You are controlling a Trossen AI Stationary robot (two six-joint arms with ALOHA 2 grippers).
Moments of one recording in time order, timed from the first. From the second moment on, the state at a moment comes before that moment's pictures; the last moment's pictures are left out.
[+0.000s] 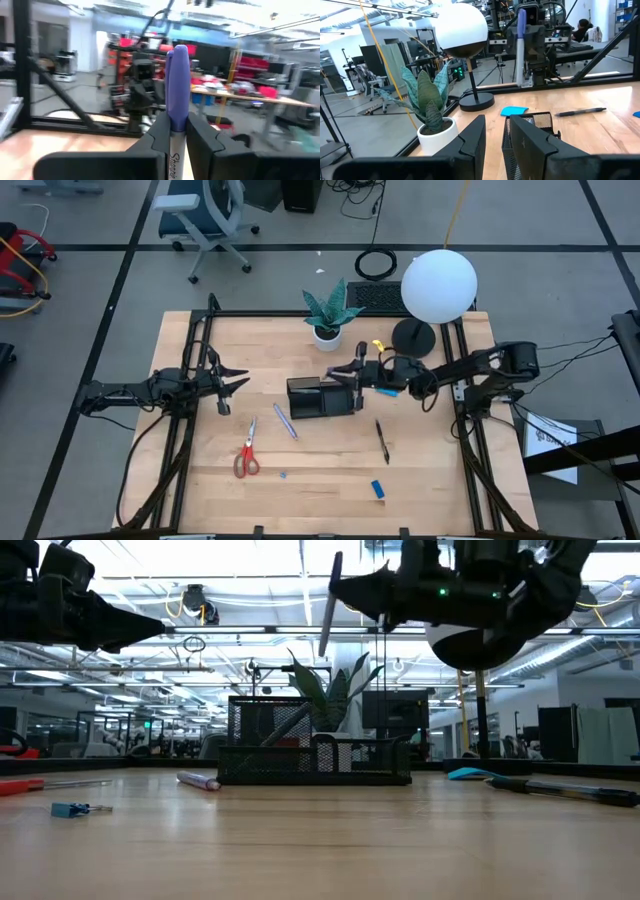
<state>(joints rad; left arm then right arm) 0.00 0.01 0.01 0.07 -0.23 0.20 -0.09 1.60 0.58 1.21 -0.03 -0.12</state>
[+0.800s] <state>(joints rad) 0.00 0.01 0.01 0.07 -0.23 0.20 -0.10 1.84 0.71 1.15 -0.06 -0.11</state>
